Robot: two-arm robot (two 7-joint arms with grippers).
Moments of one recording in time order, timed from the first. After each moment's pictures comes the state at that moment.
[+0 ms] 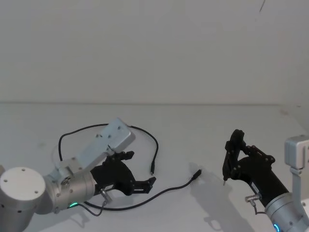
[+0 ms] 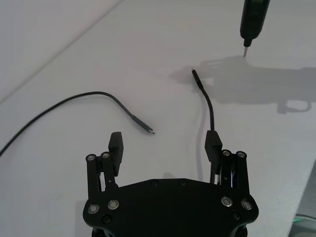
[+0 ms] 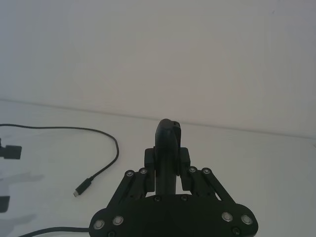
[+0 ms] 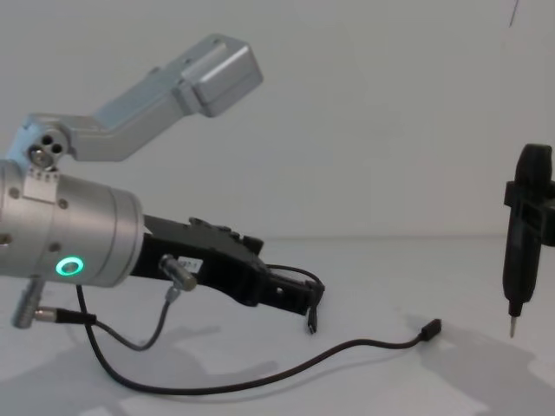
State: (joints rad) left arm -0.41 0.48 0.58 -1.70 -0.25 0.45 -0.42; right arm -0.01 0.34 -0.23 -1.77 0.29 0.03 0.07
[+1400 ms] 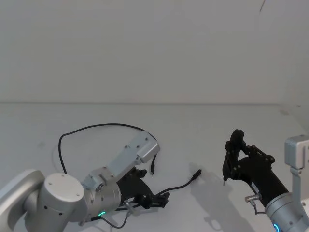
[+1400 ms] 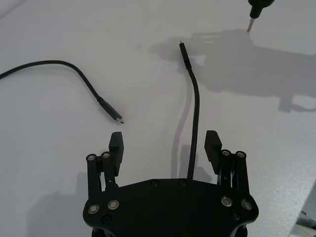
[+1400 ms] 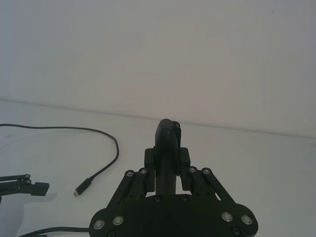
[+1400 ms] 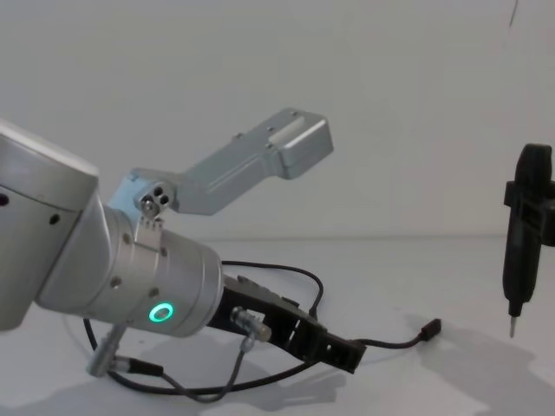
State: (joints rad) left arm -0.43 0.34 0.63 -1.62 -0.19 0.63 -0.37; right arm -0.01 0.34 -0.23 -1.77 0.29 0.03 0.07
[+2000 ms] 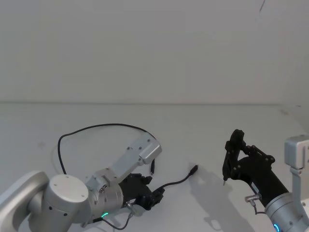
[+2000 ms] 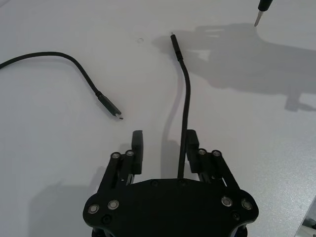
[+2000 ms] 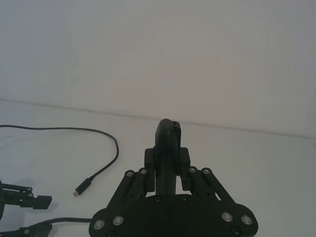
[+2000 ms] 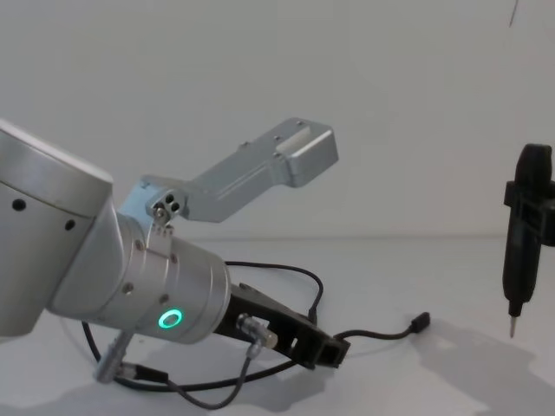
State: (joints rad) left arm -0.43 0.32 0.63 -1.61 -0.18 0.66 -0.34; right arm -0.01 0.34 -0.23 -1.77 0.29 0.03 0.07
